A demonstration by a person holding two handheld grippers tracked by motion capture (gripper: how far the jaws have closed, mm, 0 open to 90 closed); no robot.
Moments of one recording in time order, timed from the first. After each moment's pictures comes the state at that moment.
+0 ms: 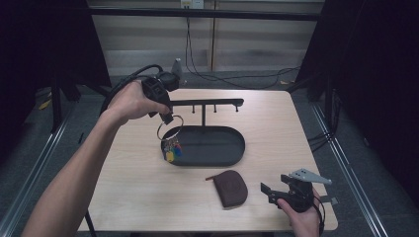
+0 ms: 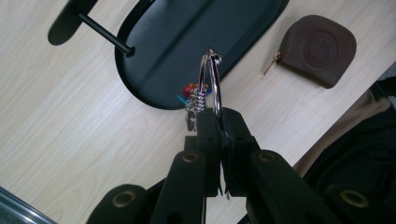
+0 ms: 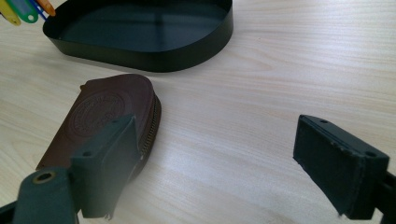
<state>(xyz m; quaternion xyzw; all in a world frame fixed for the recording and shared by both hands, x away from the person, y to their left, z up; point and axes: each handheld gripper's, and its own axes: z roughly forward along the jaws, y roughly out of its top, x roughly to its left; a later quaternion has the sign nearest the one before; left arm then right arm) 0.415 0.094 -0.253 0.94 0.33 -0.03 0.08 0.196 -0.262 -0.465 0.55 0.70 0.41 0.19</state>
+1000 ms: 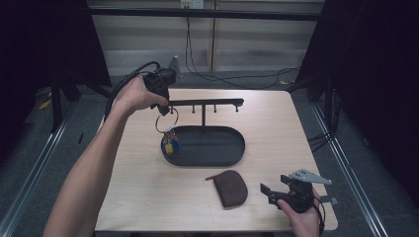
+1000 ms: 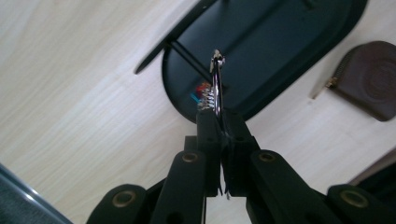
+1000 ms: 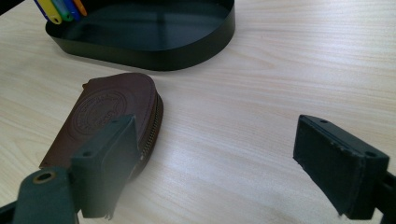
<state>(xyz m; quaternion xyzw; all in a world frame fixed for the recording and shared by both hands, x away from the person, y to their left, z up) 0.467 0.103 -0.281 0.93 0.37 -0.01 0.06 0.194 -0.262 -0.465 0.55 0.70 0.41 0.19</state>
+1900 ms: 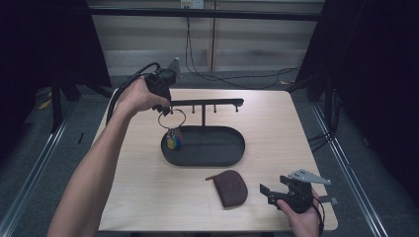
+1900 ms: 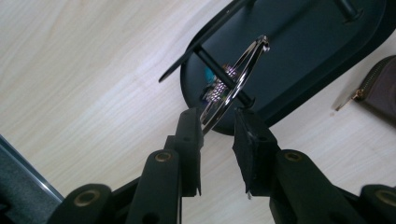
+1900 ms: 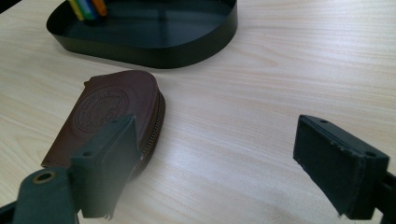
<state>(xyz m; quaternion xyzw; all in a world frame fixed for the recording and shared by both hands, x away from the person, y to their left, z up) 0.468 0.103 -0.287 0.92 0.39 0.02 0.06 0.195 -0.261 -0.466 0.55 0.70 0.41 0.18</state>
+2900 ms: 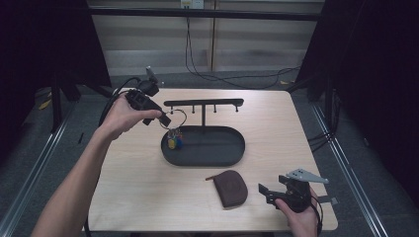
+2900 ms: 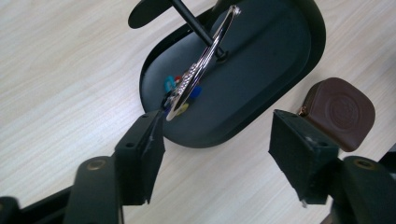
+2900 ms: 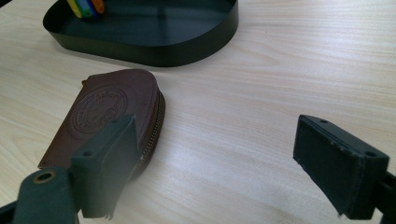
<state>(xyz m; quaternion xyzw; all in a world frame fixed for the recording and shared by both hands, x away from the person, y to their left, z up) 0.432 0.153 -0.307 0.89 0.41 -0.03 0.22 0.197 -0.258 -0.467 0.55 0.70 0.41 0.18</state>
